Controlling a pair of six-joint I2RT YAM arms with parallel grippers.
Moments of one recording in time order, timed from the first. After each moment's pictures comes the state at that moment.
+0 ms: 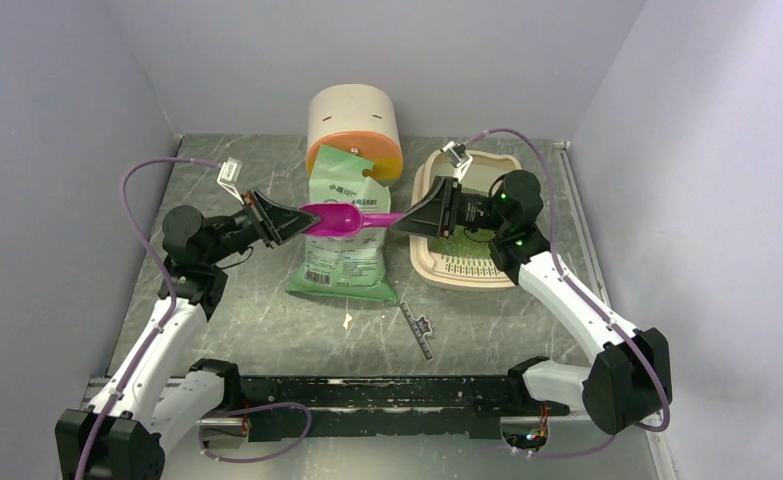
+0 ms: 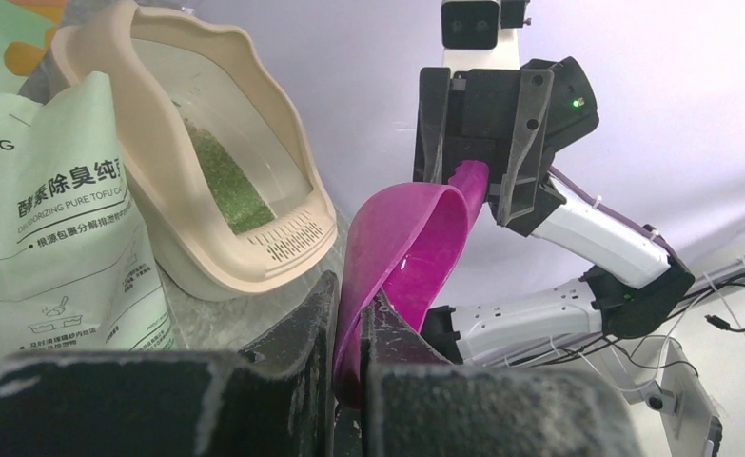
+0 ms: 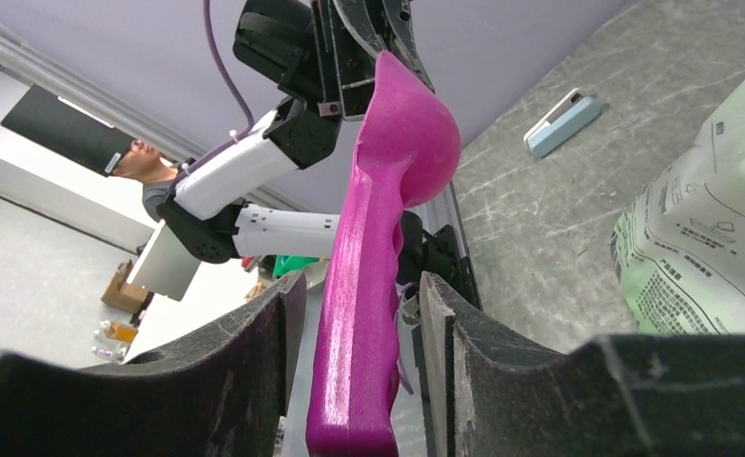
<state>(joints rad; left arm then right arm) -0.17 0.89 0.65 0.43 0.85 -0.97 0.40 1.21 0.89 0.48 -1.06 0.99</state>
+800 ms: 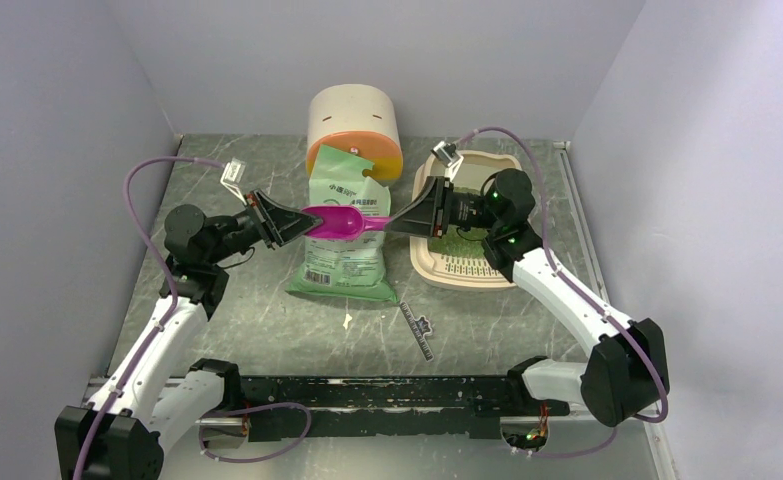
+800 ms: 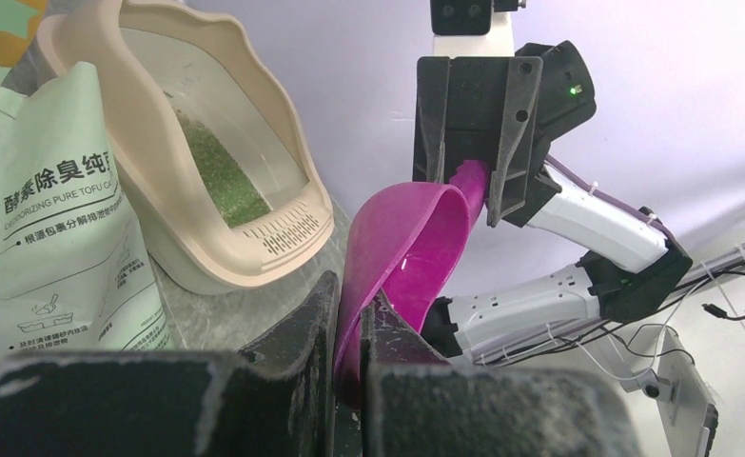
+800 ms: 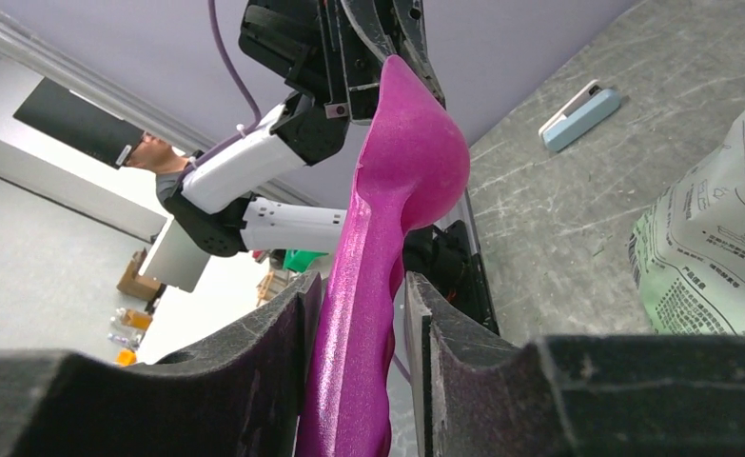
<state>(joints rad) -0.19 0.90 0.65 0.43 0.87 -0.97 0.44 1.25 0.91 0.52 -1.06 1.01</state>
